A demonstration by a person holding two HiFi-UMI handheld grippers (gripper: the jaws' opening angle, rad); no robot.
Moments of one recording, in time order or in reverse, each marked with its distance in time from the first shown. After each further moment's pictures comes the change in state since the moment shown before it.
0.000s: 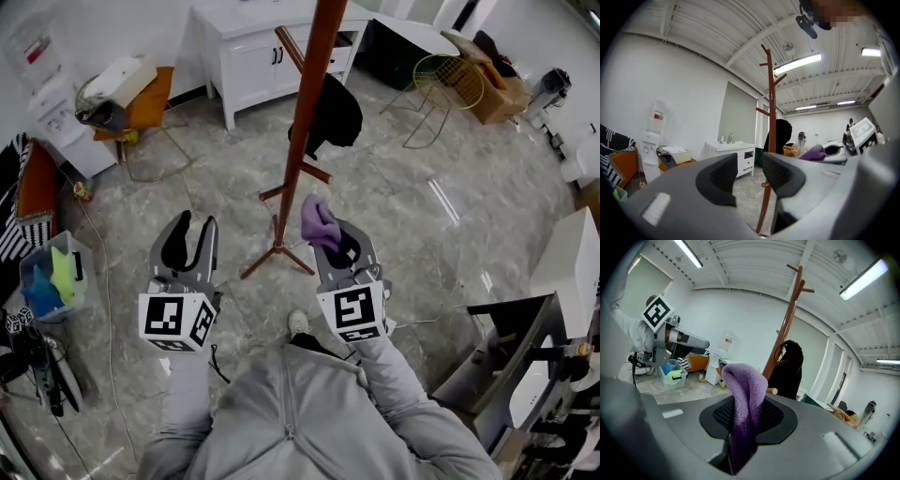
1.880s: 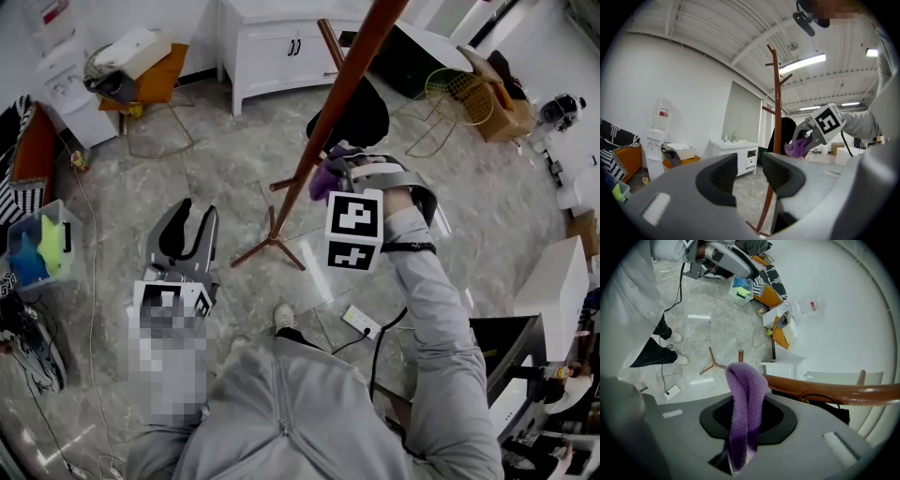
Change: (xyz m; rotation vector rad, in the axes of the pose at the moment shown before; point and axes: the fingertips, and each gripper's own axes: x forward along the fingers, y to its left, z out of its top) left arm -0.010 0.019 -0.009 -0.030 0.011 0.038; right arm 0.074 -0.030 -0.005 -1.129 0.637 0.394
